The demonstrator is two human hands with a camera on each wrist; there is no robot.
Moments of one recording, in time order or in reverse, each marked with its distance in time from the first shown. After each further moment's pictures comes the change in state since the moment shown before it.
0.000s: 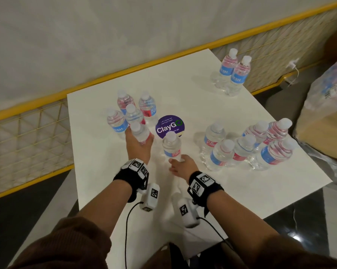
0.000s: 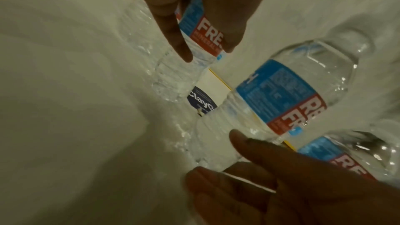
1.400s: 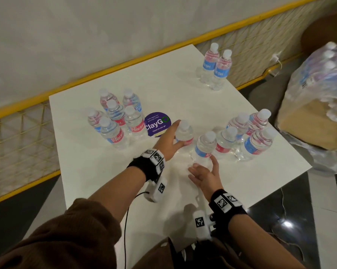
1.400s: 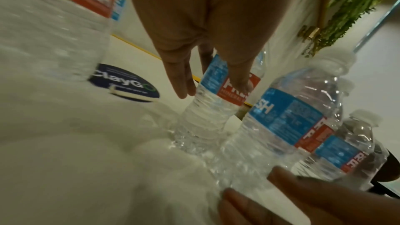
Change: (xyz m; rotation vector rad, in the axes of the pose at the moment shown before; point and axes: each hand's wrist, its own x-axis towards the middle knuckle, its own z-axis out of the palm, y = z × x) left_hand -0.045 0.037 0.078 0.212 -0.855 0.158; right_hand -0.044 0.052 -0.092 0.639 0.139 -0.082
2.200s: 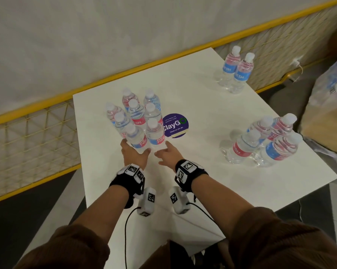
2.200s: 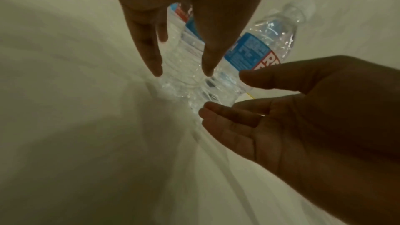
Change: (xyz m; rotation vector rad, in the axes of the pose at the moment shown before) left_hand -0.065 -0.084 -0.086 0.005 0.793 -0.464; right_hand 0.021 0.021 0.168 -0.624 -0.353 0.109
